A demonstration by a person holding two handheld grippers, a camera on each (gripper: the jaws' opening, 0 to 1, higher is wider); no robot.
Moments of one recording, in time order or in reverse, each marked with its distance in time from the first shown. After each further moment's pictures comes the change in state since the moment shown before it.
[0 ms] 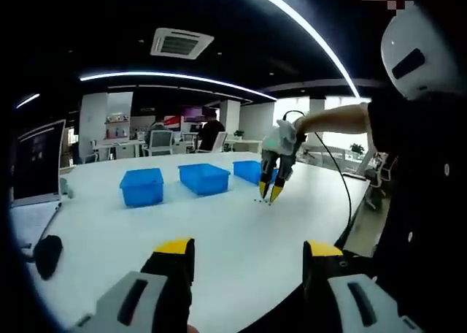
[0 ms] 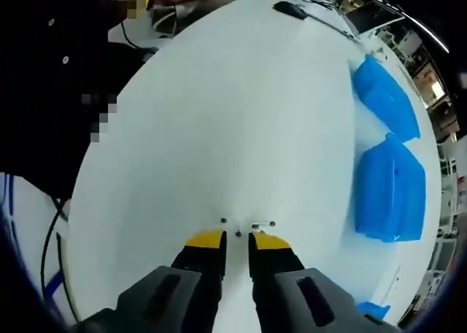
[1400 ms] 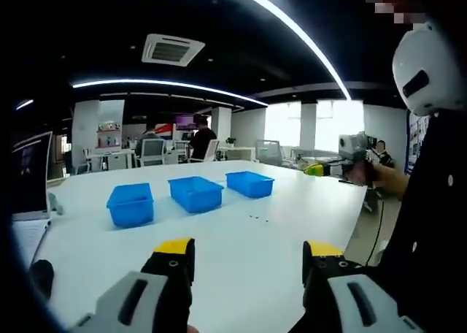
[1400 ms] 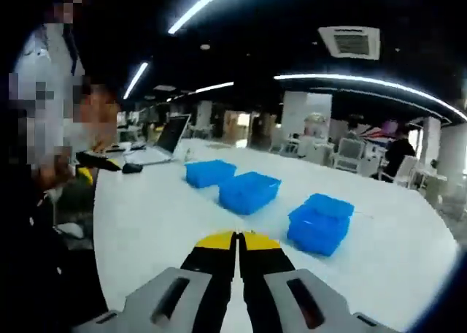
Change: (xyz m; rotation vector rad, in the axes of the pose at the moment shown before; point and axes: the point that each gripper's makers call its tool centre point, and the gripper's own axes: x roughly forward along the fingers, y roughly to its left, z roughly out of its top) left arm 0.033 -0.004 0.029 0.030 -0.041 -0.047; right arm -0.157 0.080 -0.048 0.909 -0.905 -1.061
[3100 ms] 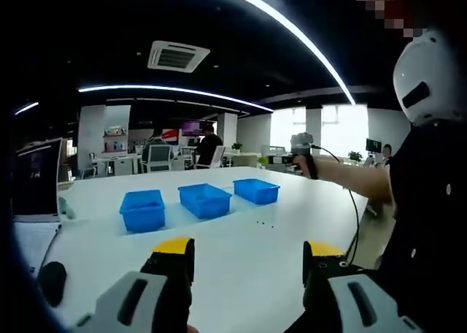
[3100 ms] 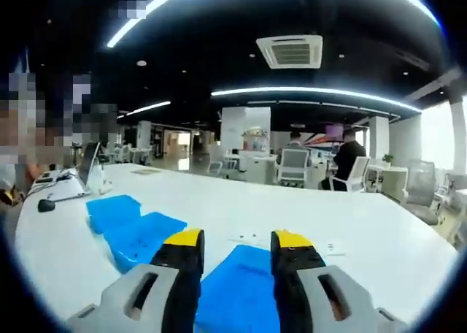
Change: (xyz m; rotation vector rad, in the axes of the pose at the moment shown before) left arm -0.022 0.010 0.013 0.006 -0.034 0.042; right arm 0.146 -0.123 0.035 0.040 -0.008 -0.221
